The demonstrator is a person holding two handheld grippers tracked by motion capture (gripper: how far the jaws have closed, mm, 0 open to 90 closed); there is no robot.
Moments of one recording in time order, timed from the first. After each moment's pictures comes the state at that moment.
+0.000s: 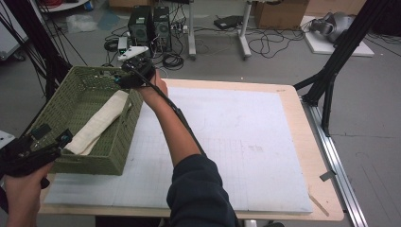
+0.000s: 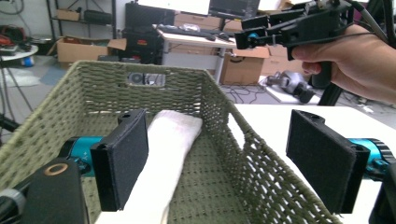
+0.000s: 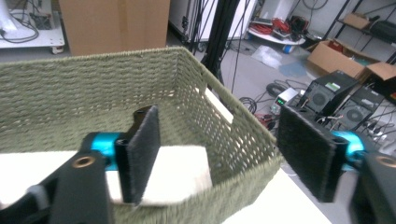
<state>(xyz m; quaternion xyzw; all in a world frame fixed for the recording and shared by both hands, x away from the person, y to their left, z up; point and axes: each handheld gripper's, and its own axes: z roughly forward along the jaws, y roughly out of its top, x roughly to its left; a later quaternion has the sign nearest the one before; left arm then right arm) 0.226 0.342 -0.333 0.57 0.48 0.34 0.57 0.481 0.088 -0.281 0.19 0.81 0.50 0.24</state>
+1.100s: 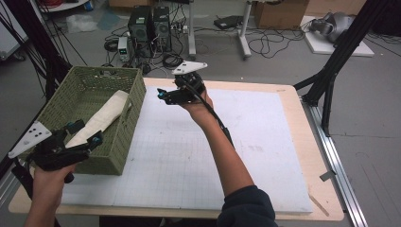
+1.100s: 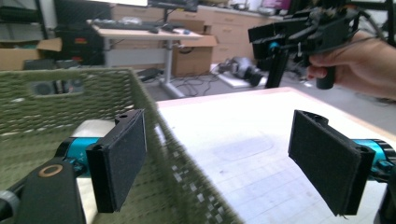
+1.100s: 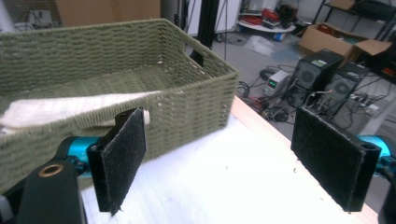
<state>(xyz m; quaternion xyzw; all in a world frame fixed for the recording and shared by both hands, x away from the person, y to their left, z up) 0.244 0.287 -0.330 0.63 0.40 0.28 0.60 0.437 -0.047 -0.291 0.23 0.80 0.51 0.22</state>
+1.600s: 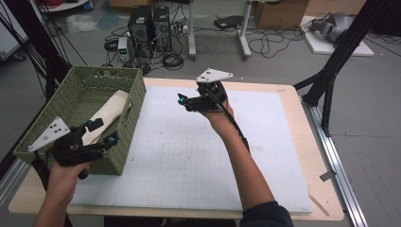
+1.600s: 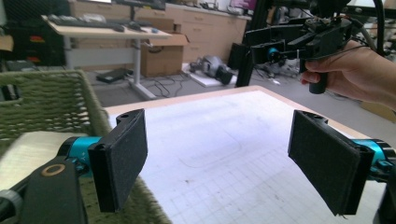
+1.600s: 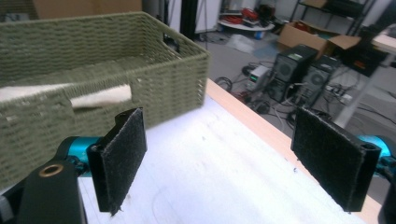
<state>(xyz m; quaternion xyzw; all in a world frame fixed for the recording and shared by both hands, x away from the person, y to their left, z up) 0.258 0.259 -0.333 0.65 0.37 0.23 0.62 0.413 -0.104 -0.297 0.26 0.78 0.51 0.24</state>
